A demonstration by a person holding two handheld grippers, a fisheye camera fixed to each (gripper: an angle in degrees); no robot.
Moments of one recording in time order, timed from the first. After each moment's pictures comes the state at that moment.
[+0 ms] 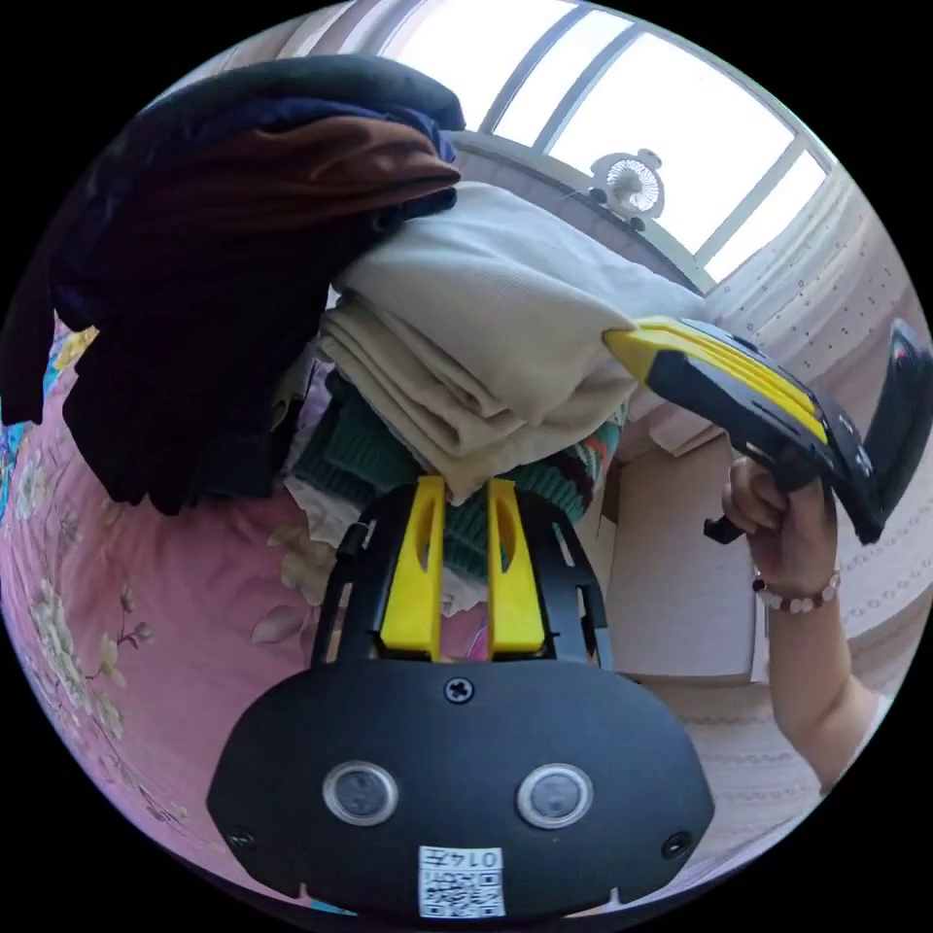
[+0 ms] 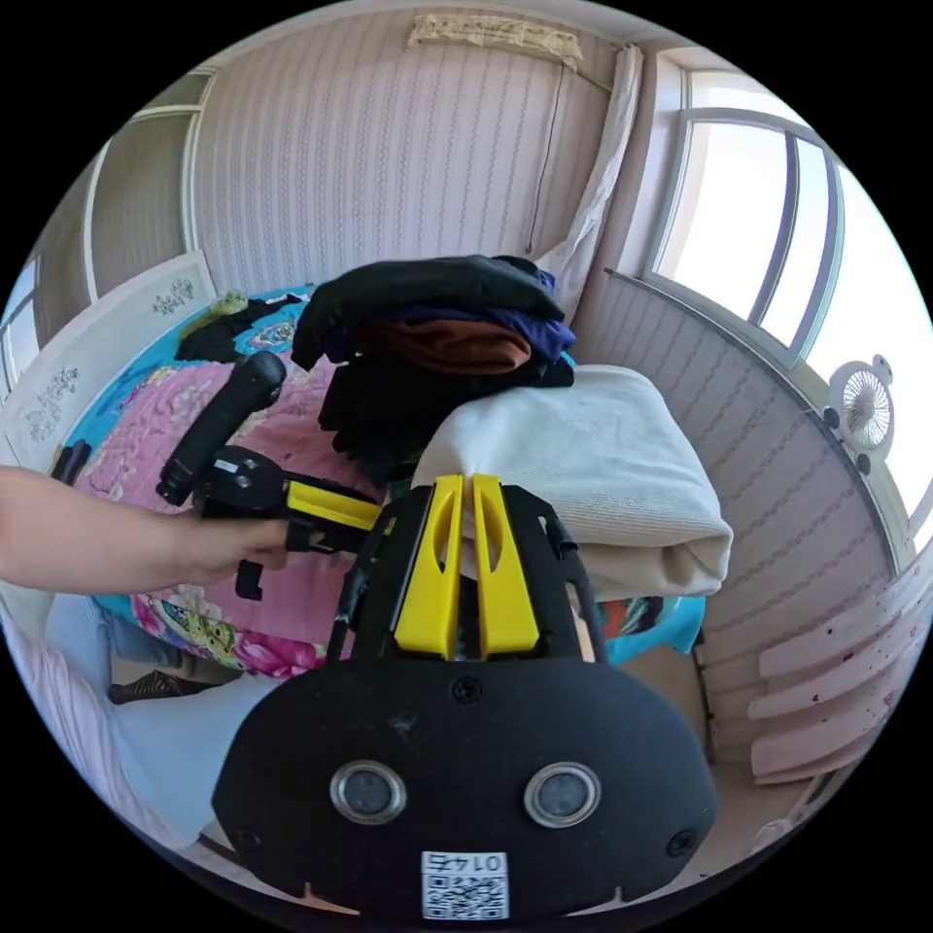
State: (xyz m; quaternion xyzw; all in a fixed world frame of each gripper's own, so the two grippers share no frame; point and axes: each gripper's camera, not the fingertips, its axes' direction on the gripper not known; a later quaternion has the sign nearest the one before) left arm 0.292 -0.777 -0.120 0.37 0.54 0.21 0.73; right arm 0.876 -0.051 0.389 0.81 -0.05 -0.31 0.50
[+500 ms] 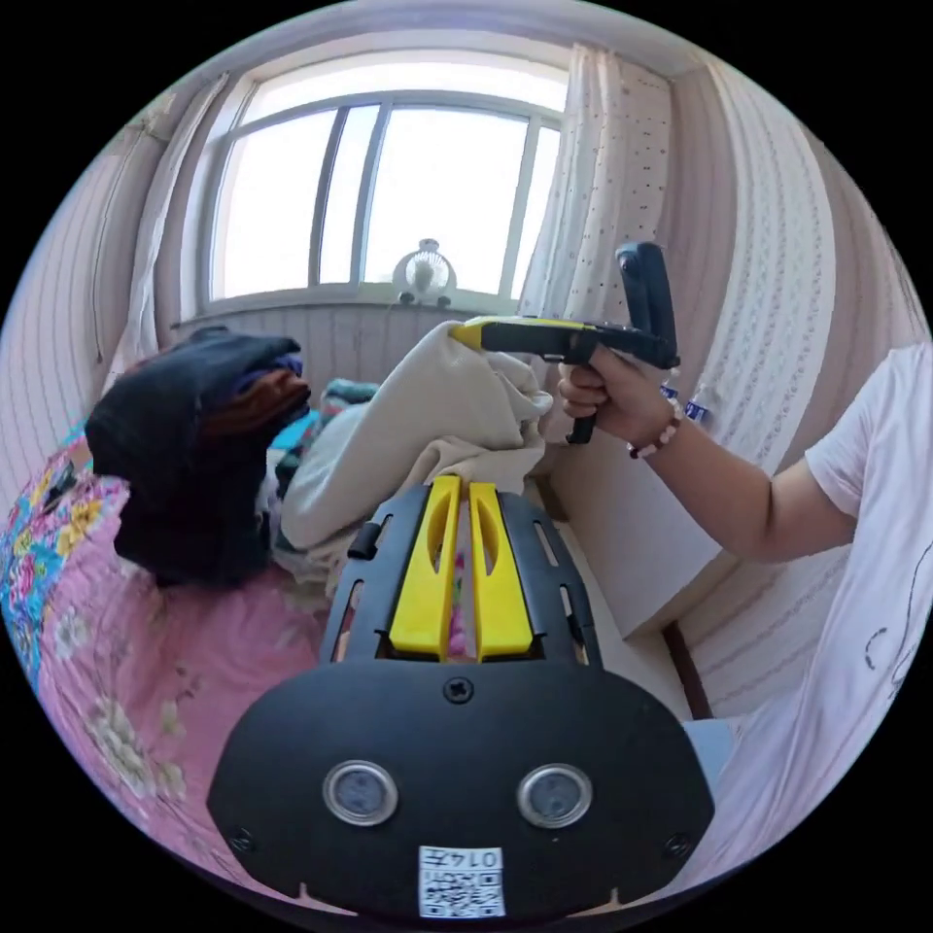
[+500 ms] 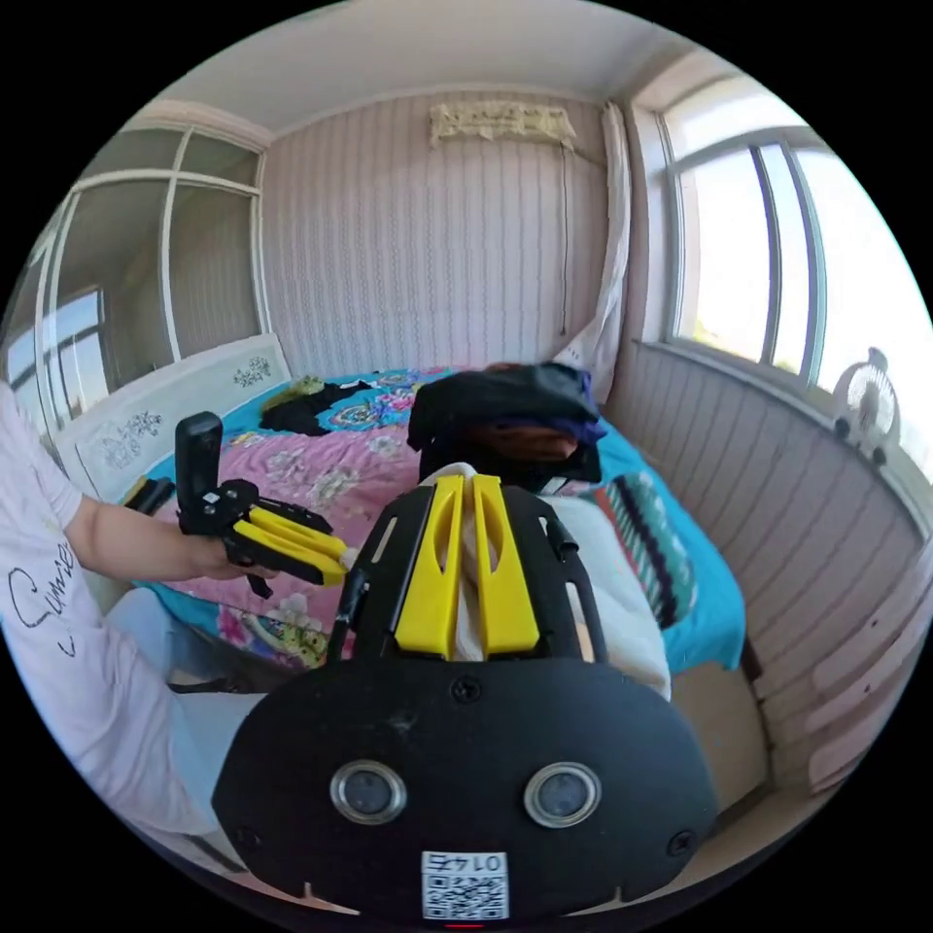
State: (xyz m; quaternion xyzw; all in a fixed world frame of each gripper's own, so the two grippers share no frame) left arm 0.169 -0.573 -0.071 0.57 0.51 0.32 0.56; right arm 0.967 0.007 0.452 0.82 -0.16 -0.37 0.41
